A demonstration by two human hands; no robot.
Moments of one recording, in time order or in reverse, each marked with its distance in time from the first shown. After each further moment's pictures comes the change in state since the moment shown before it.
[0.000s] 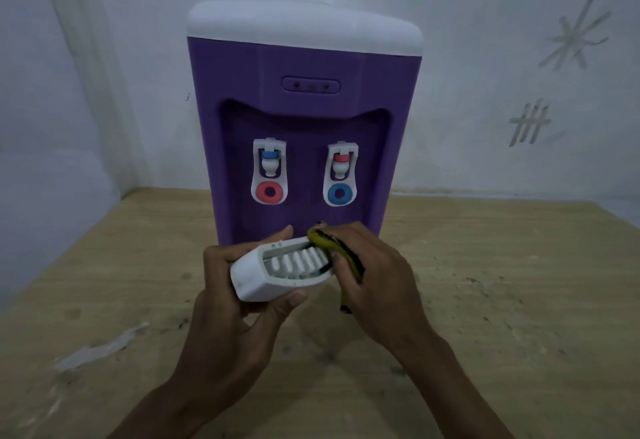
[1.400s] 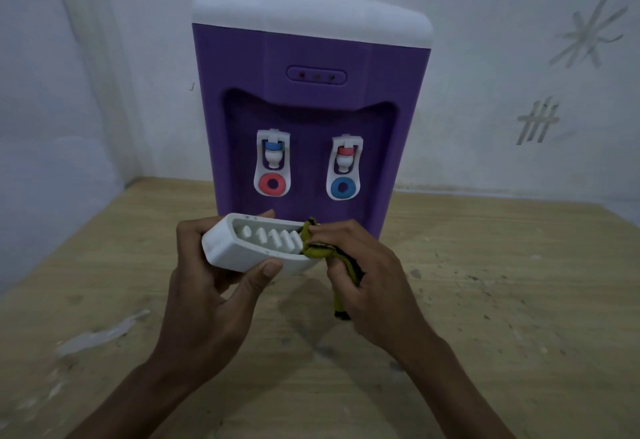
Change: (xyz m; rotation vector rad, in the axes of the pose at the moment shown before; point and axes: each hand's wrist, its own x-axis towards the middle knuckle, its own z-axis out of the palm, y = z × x) left_hand 0.012 -0.003 -0.014 -0.047 0.084 -0.065; right_hand -0.002 -0.003 0.000 0.210 -0.079 -0.041
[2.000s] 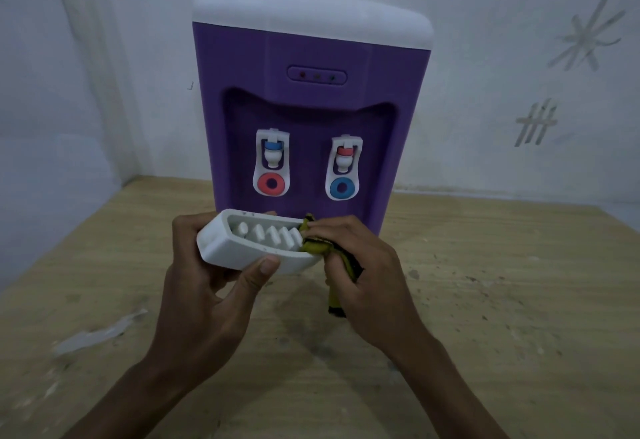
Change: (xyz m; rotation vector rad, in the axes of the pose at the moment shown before) left_hand 0.001 0.002 -0.001 0.018 -0.016 0.044; right_hand 0.005 -0.009 0.001 0.051 0.059 -0.008
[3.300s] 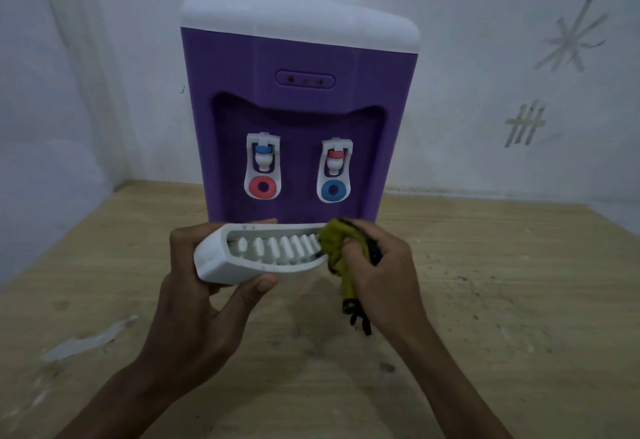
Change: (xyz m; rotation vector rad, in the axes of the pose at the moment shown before) left_hand 0.000 0.000 -0.001 0.132 -0.061 0.157; right_hand 0.001 -0.004 -0.011 0.272 0.190 0.412
